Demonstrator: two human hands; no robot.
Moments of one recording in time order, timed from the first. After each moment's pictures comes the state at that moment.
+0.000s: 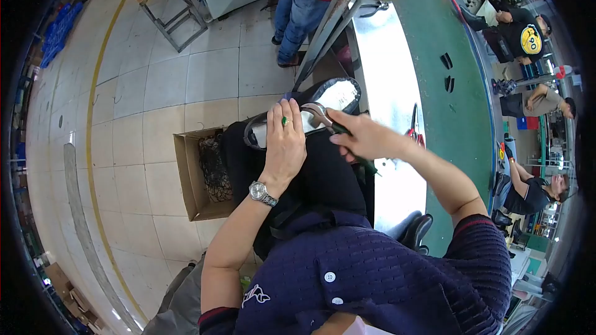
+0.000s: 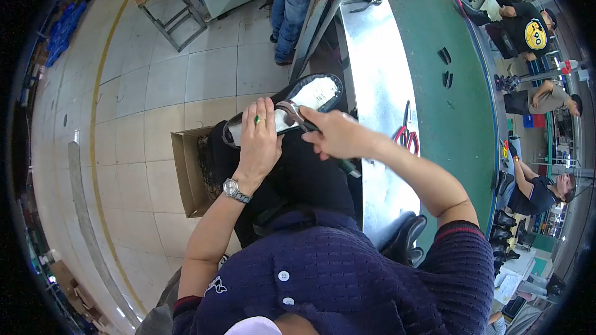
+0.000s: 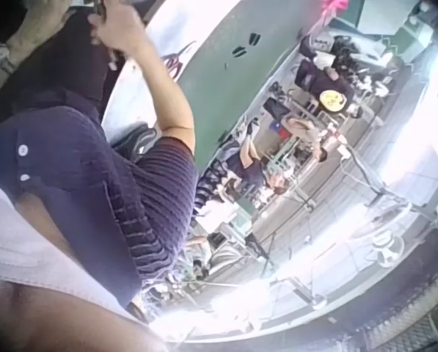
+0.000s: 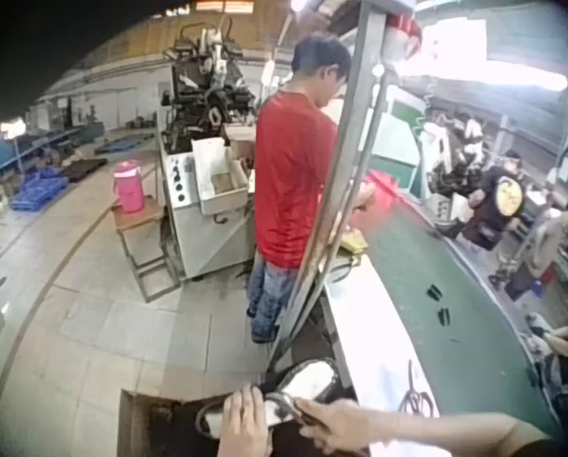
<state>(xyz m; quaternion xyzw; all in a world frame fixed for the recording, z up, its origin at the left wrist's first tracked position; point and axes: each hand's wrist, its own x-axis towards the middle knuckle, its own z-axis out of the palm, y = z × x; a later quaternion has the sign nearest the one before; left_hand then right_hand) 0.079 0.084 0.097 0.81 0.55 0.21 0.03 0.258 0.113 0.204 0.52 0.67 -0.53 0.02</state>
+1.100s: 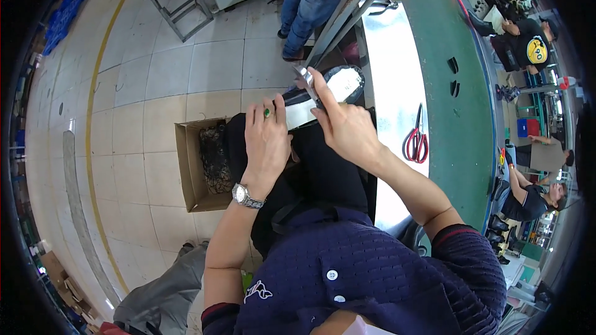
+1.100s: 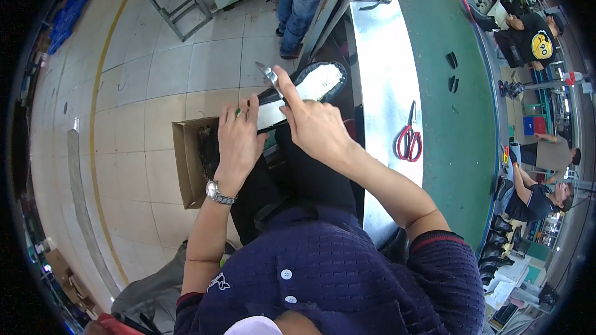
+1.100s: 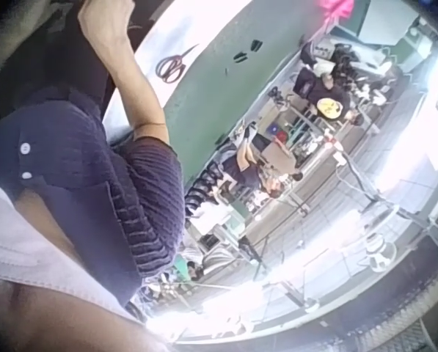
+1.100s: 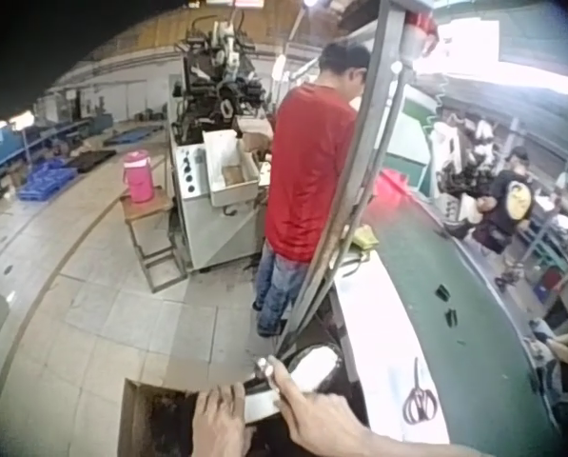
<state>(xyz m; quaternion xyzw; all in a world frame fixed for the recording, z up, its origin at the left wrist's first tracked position) 0.042 0.076 0.126 0.78 0.61 0.17 0.05 0.209 0.101 0.186 0.54 0.81 -0.19 -0.13</state>
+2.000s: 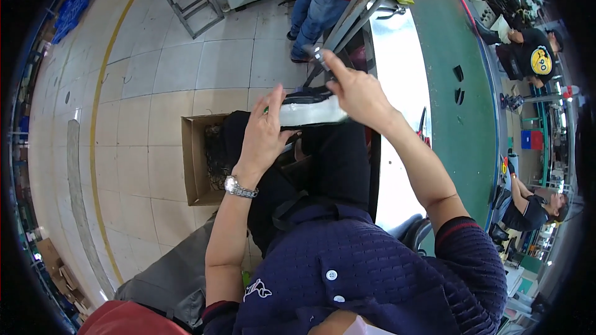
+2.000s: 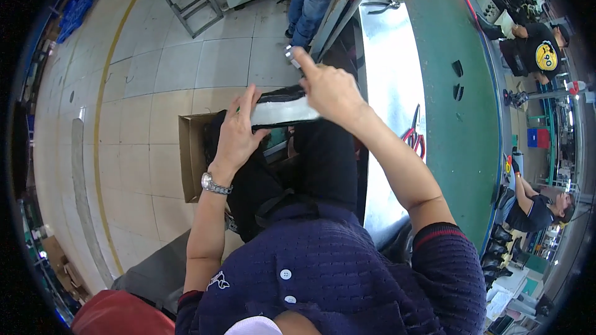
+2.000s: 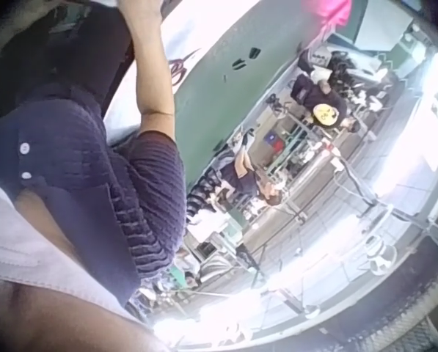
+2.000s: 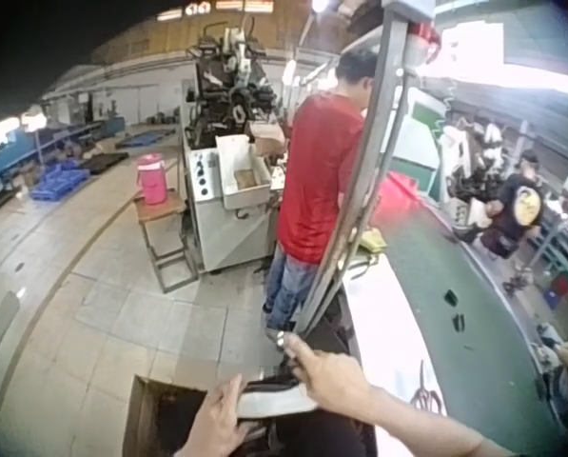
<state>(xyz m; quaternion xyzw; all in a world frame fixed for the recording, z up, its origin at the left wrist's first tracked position) 0.018 0.065 0.105 0.75 0.55 0.30 0.18 0.222 0.143 0.182 0.52 0.84 -0.14 -0.09</state>
